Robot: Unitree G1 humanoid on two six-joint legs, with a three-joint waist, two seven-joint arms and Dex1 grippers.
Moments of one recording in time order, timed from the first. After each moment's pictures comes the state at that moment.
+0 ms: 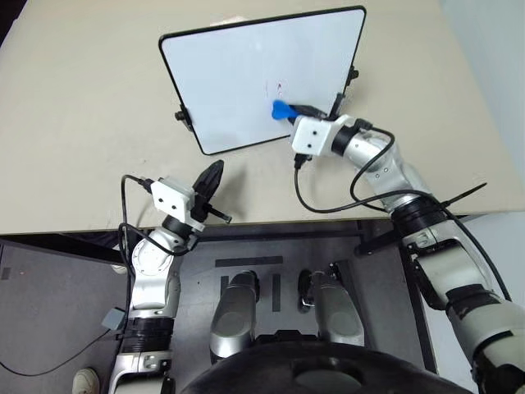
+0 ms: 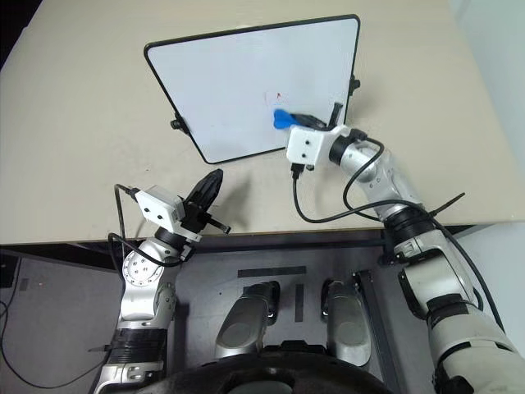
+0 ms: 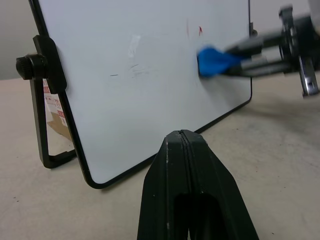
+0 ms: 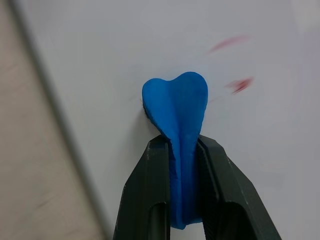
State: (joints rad) left arm 0.06 0.26 0.06 -0.06 -0.24 -0.27 -0.52; right arm -0.72 -0.37 0.39 0.51 -0.47 -0.33 0.39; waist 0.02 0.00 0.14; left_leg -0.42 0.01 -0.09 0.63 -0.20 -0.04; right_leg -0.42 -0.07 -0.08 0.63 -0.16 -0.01
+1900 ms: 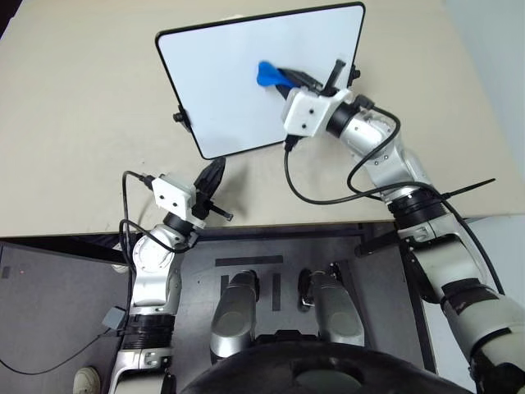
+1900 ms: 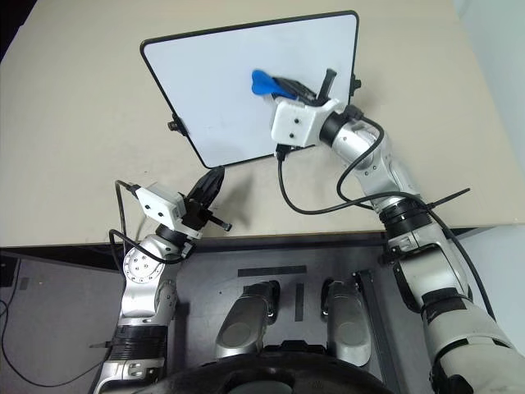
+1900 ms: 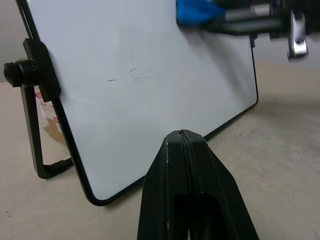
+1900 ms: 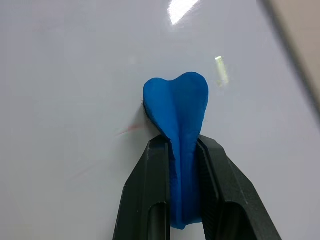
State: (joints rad) left arm 0.05 0.26 0.06 -0.06 -0.24 -0.27 -0.52; right arm -0.75 -0.34 0.36 0.40 -0.48 -0.34 0.34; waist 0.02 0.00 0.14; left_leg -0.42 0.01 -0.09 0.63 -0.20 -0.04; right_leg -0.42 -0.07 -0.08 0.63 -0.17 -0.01
